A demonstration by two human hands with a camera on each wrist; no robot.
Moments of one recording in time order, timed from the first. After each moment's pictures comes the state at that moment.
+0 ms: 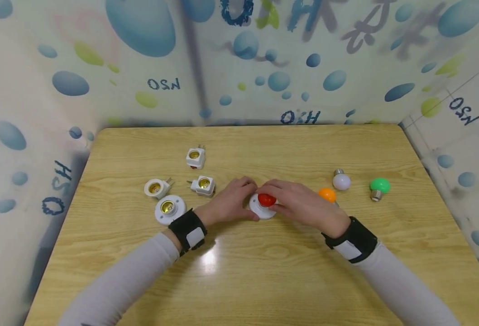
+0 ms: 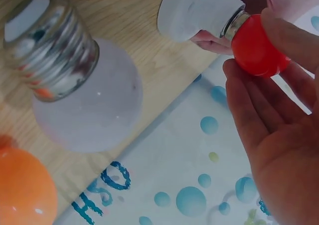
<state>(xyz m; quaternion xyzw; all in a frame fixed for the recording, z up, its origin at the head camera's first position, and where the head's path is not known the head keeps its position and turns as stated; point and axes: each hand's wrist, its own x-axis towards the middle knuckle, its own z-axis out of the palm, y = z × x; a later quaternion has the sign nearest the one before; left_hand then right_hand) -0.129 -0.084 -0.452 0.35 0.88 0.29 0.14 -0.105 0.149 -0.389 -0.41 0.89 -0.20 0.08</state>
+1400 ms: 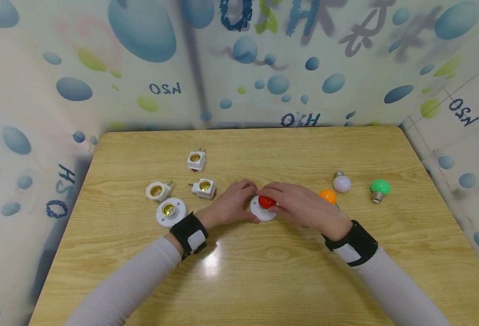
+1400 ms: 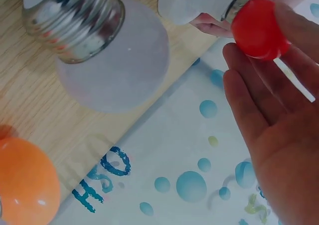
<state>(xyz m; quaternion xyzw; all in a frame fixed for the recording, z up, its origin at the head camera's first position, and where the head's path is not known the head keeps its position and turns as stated) -0.128 -0.083 -0.453 0.33 0.88 0.29 0.16 -0.102 0.151 -0.387 -0.42 0.89 -0.16 0.06</state>
